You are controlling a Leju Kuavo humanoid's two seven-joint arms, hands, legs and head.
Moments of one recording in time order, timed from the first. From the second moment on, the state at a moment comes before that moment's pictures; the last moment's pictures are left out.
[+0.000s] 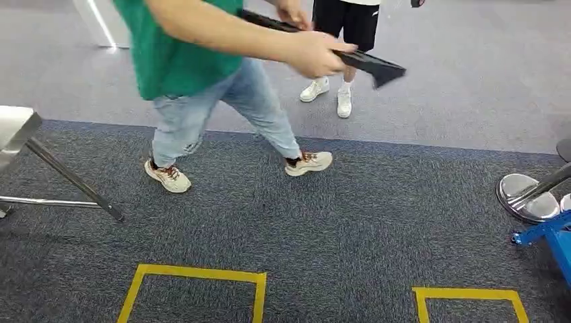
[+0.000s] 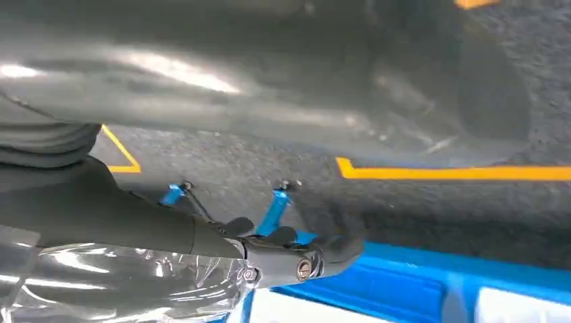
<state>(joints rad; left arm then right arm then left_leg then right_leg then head) -0.11 0.08 -1.36 -0.14 1.46 0.17 0.05 -0.10 -0.08 -1.06 -0.27 1.17 -0.69 -0.16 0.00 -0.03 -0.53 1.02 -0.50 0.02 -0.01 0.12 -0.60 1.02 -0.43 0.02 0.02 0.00</state>
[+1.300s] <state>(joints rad) -0.10 0.11 -1.32 -0.13 1.44 0.13 0.05 -0.11 -0.09 -1.05 -0.23 1.20 -0.59 -0.10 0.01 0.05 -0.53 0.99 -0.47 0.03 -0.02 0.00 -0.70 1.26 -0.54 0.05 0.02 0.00</state>
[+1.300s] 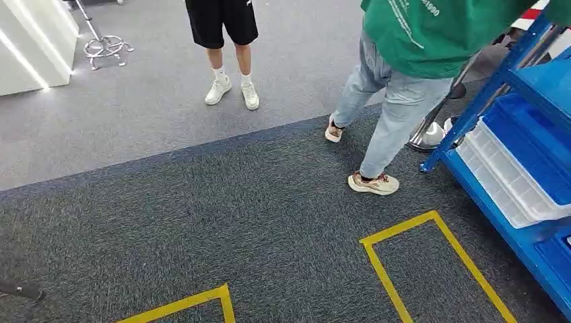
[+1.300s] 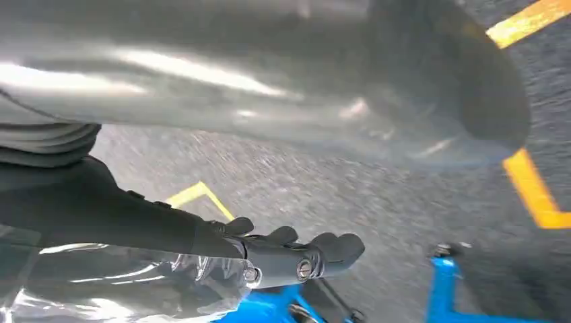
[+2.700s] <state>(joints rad) -0.13 0.11 -1.37 -0.13 1.43 0.09 0.07 -0.11 -0.08 -1.05 -0.22 1.21 -0.18 0.09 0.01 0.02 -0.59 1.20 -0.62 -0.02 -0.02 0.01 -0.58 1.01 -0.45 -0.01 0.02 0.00</state>
